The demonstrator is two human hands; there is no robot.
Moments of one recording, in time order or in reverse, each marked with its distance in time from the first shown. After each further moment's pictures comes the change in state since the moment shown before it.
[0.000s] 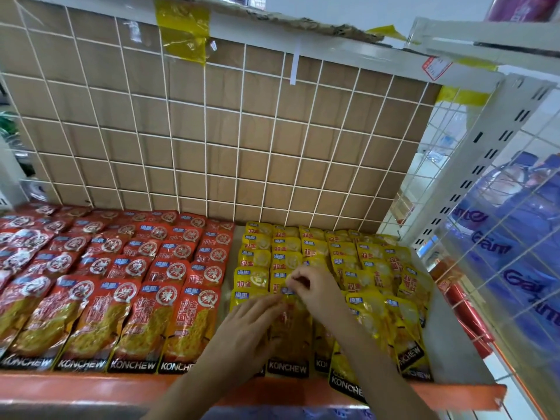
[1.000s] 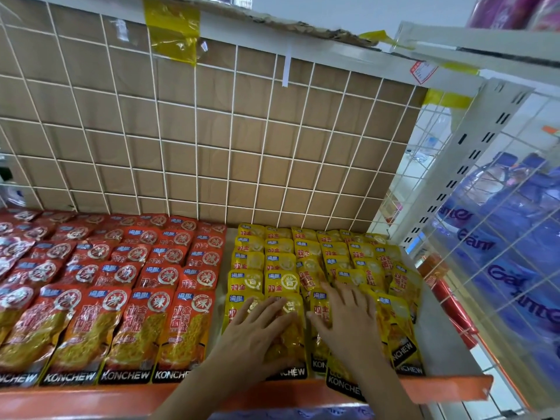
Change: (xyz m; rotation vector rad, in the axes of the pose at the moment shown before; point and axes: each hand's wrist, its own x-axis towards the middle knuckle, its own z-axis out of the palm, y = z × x) left_hand 0.009 -0.002 0.016 0.258 -0.277 0.033; right_hand -0.055 0.033 -0.008 -0.672 0.049 0.261
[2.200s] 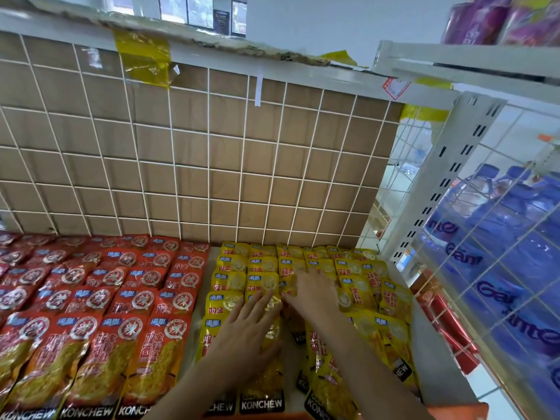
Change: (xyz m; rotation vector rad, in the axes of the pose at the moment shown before) left_hand 0.054 0.001 0.008 0.102 0.127 -0.127; right_hand 0.091 -0.018 -0.014 0.066 -0.115 -0.076
